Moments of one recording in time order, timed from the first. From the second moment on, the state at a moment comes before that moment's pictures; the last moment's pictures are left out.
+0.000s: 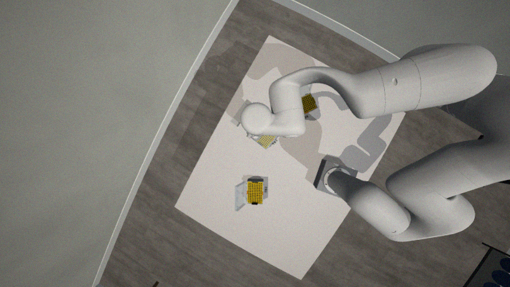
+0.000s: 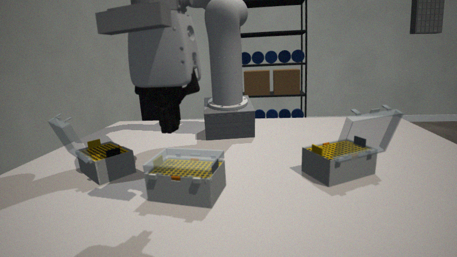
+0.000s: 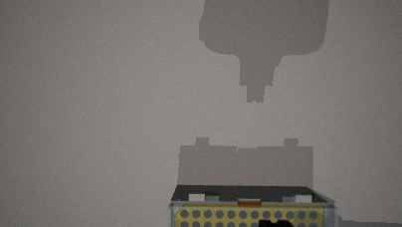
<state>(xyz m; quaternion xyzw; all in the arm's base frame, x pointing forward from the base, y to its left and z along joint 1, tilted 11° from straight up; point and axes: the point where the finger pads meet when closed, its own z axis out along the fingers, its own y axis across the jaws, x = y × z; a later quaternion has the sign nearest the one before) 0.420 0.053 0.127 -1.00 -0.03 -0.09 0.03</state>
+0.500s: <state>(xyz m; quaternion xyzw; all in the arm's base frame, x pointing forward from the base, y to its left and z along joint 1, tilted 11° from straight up) 0.418 0.052 0.139 -1.00 -0.03 -0.09 0.03</state>
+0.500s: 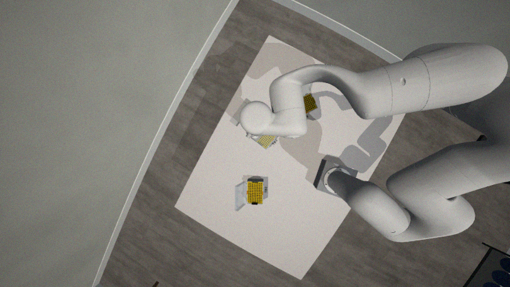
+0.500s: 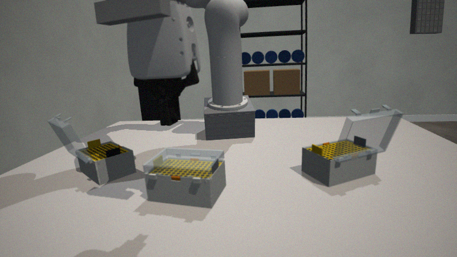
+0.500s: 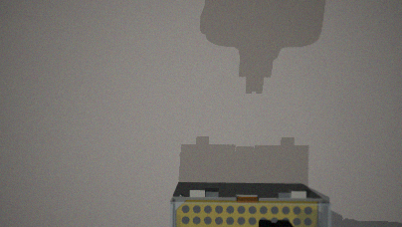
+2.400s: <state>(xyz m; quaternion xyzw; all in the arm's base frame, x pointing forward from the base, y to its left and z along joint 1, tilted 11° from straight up) 0.410 0.049 0.181 -1.00 -0.03 -0.09 0.03</state>
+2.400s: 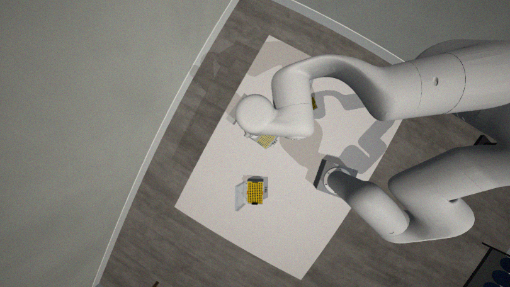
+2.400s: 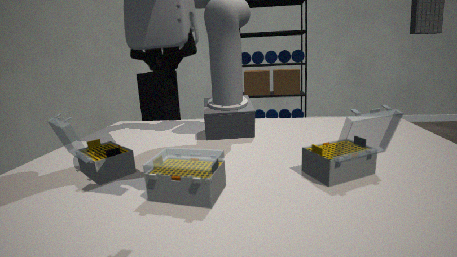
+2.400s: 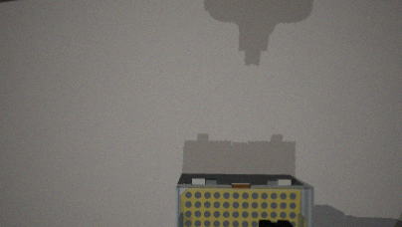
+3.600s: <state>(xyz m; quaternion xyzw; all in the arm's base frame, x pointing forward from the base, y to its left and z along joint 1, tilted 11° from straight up) 0.369 0.050 0.122 -1.00 -0.03 -0.09 0.03</state>
